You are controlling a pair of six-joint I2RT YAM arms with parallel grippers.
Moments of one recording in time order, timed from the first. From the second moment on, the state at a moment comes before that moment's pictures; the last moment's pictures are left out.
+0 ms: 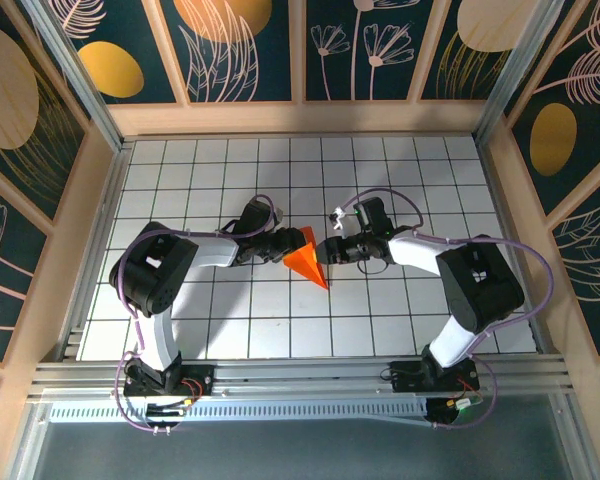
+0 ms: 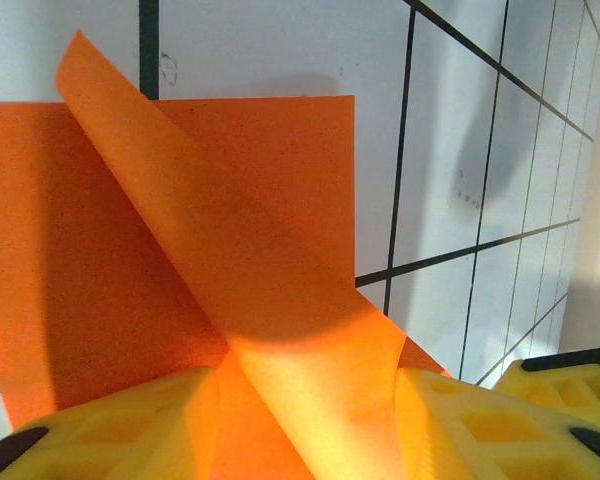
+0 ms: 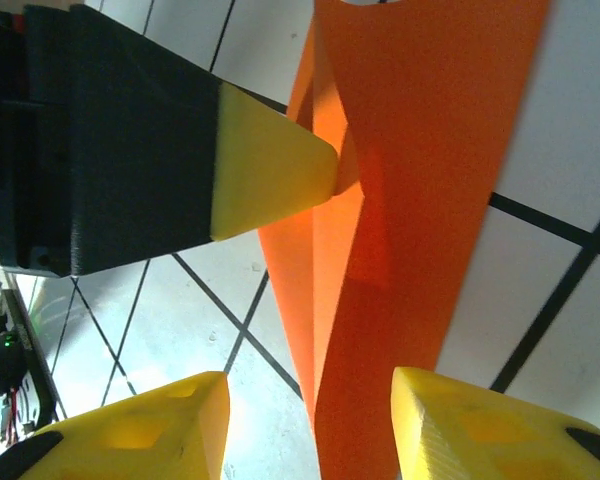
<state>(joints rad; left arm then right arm) -0.56 1.89 0.90 0.19 0.46 -0.96 0.48 1.66 0.82 -0.08 -0.68 0.30</state>
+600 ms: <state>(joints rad) -0.56 1.89 0.90 0.19 0.46 -0.96 0.48 1.76 0.83 0.00 -0.73 0.35</state>
